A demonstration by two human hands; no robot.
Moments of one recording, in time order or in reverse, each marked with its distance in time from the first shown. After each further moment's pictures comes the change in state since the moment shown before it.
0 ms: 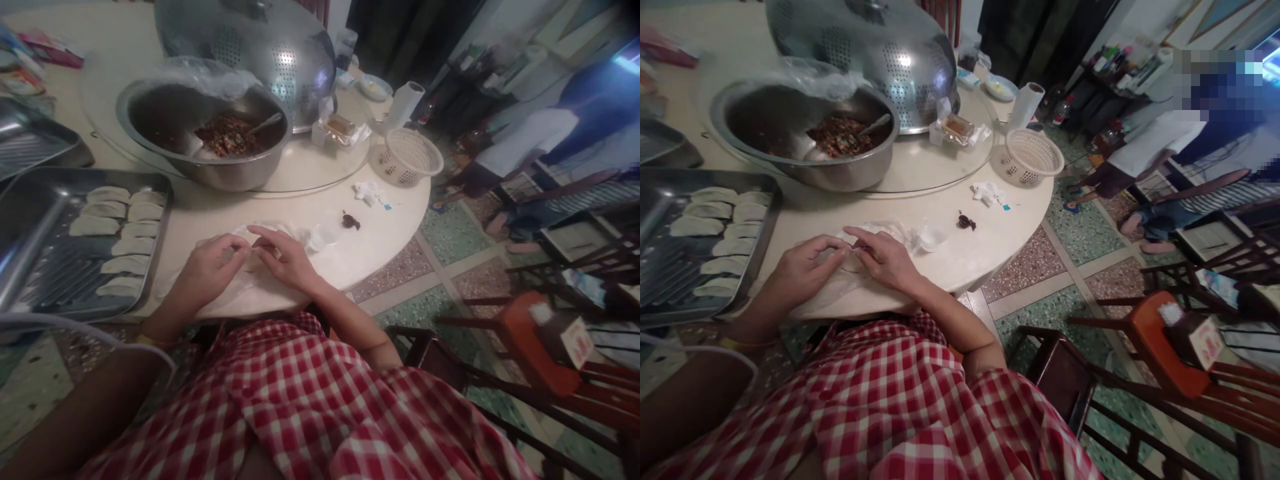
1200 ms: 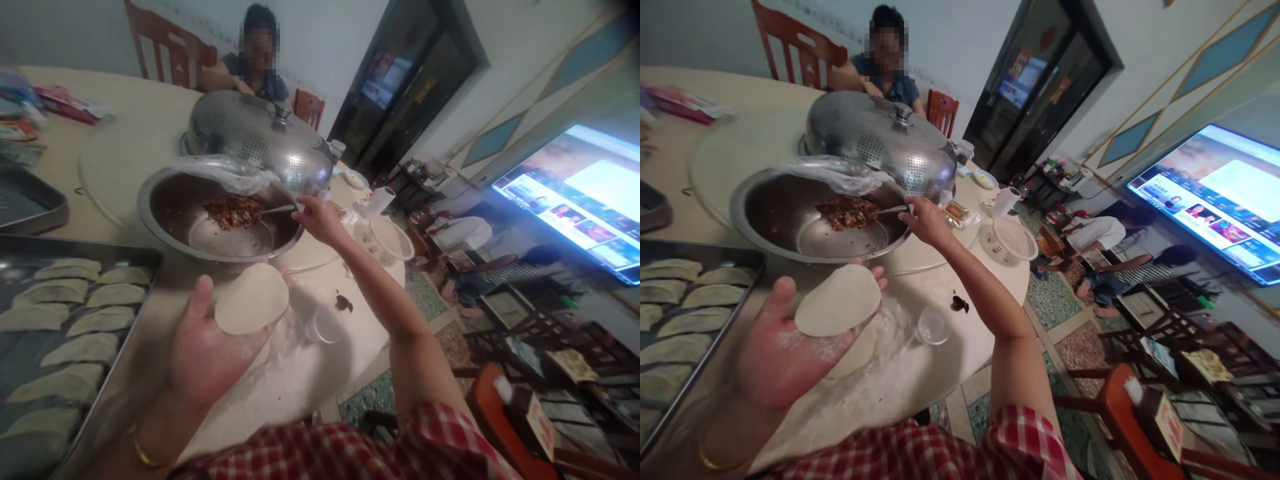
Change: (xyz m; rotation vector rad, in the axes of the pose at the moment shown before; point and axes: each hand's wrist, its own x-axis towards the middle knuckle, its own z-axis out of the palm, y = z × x) left_hand 0.048 0.043 -0.010 -2.281 -0.346 -0.253; right_hand 0.223 -0.027 -0.104 -1.027 -0.150 0.142
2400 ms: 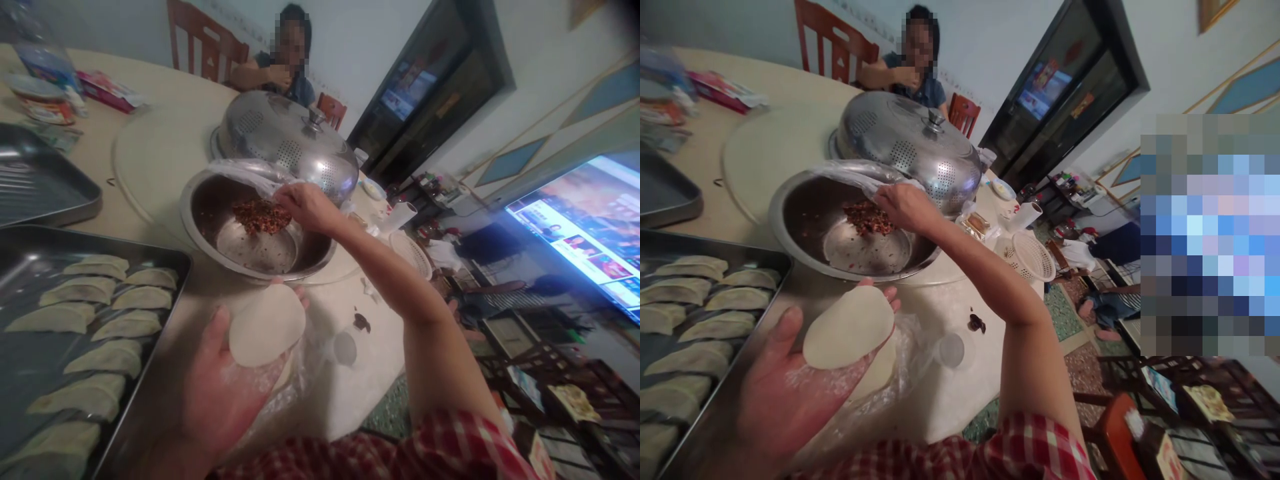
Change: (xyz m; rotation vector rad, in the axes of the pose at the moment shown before) left_hand -0.015 0.005 -0.022 -0.124 -0.224 0.080; right_hand 0.060 -0.086 0.005 -0.202 -0.231 -0.374
